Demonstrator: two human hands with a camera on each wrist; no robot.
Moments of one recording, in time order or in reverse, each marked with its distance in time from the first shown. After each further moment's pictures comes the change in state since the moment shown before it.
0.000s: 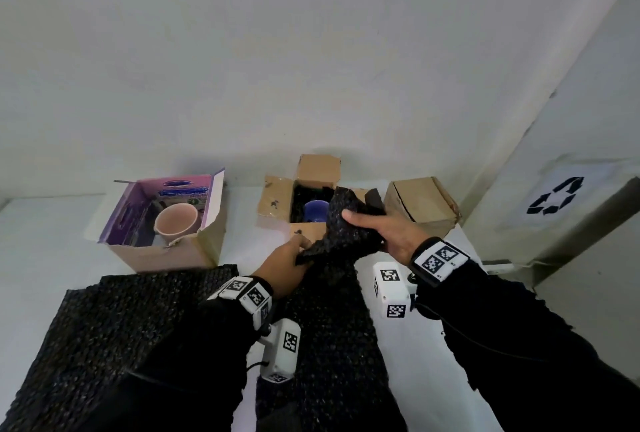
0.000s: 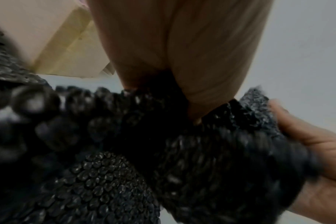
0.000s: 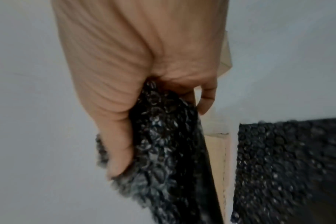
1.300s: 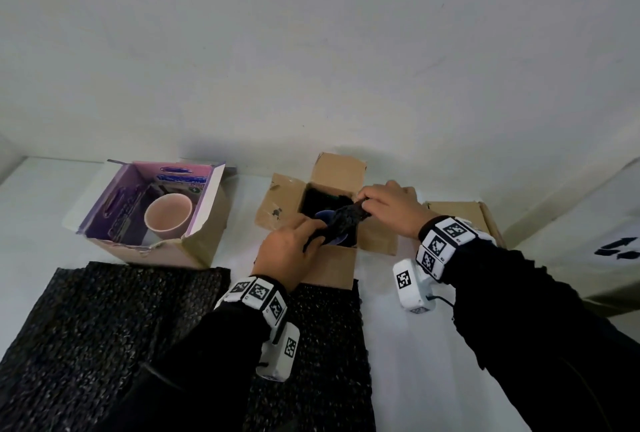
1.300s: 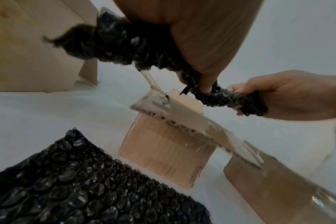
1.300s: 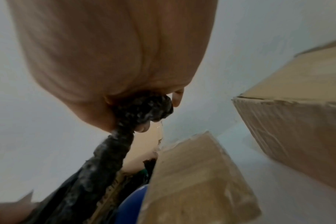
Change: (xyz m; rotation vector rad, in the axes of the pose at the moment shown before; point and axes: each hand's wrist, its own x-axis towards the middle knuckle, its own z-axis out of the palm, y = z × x) left_hand 0.083 -0.015 0.008 0.288 0.488 0.202; right_hand 0.132 -0.050 -0.038 -1.289 -0.153 -0.364
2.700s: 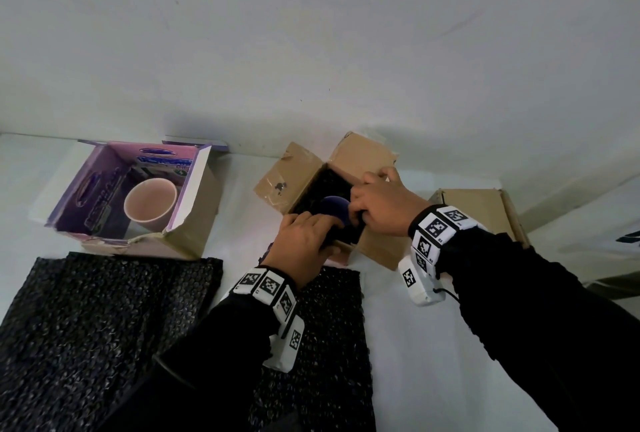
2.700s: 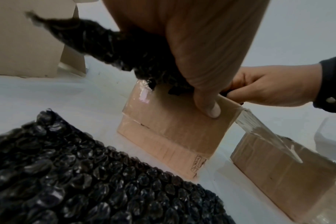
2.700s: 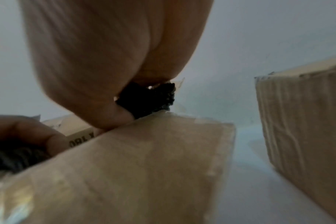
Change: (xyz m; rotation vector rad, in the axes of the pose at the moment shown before) left_hand 0.012 -0.013 0.039 0.147 -0.252 0.018; right_hand 0.029 0.003 0.021 -0.491 -0.141 -0.302
